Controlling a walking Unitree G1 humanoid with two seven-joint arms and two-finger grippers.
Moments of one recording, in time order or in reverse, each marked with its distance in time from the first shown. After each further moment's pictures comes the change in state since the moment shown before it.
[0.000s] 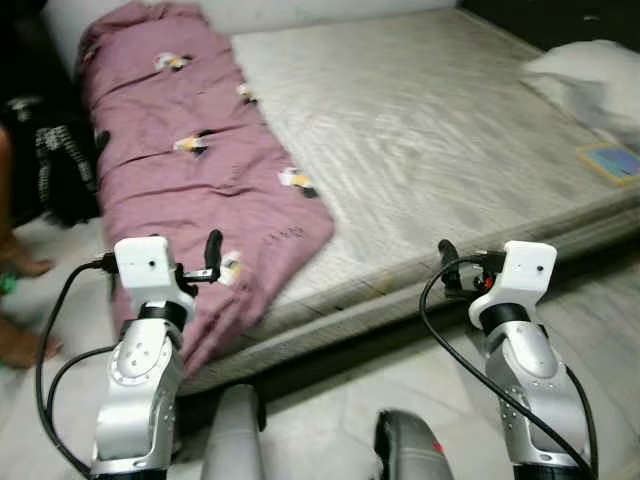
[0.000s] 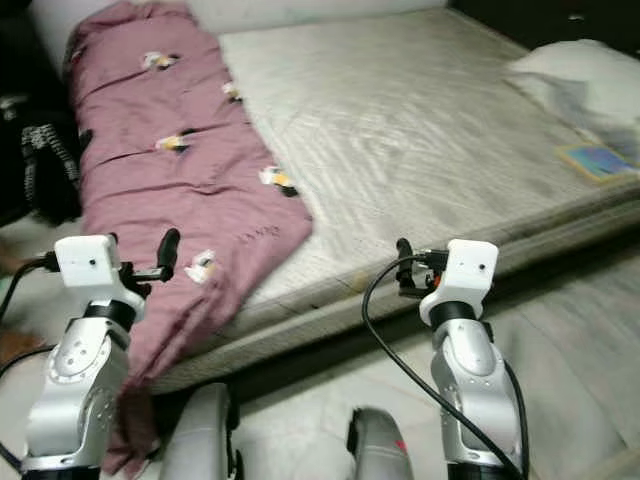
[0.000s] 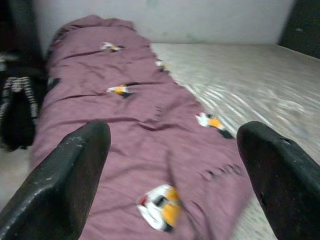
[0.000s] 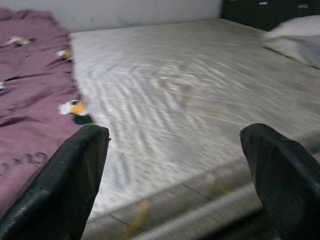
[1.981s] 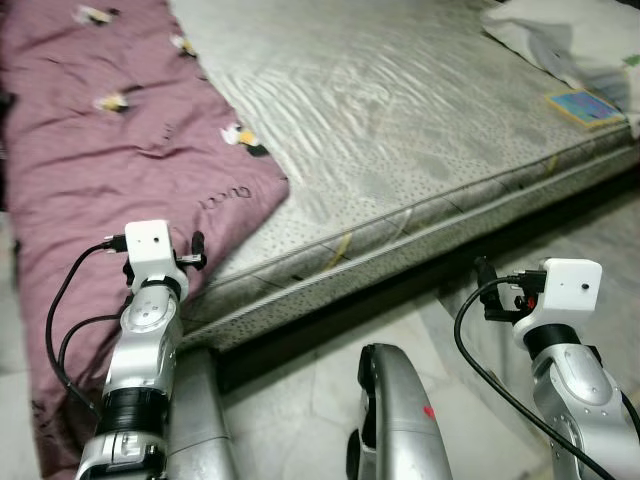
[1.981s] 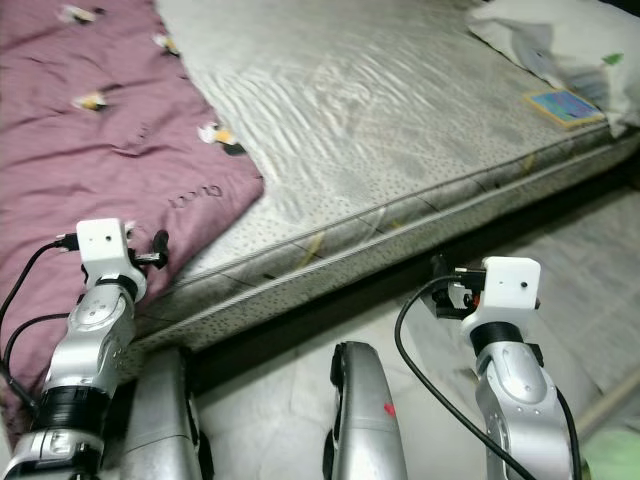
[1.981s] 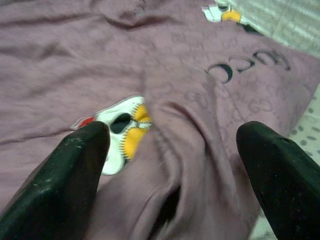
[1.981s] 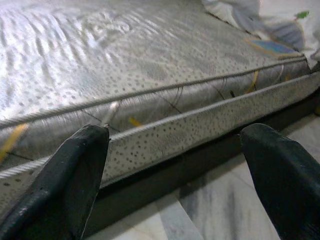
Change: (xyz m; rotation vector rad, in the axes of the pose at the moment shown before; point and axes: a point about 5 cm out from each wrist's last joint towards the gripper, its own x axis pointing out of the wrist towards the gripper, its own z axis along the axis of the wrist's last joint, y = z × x) left arm 0.059 0.028 -0.037 0.077 0.202 0.176; right arm -0.027 -0.041 0.006 -0.126 0.041 -0.048
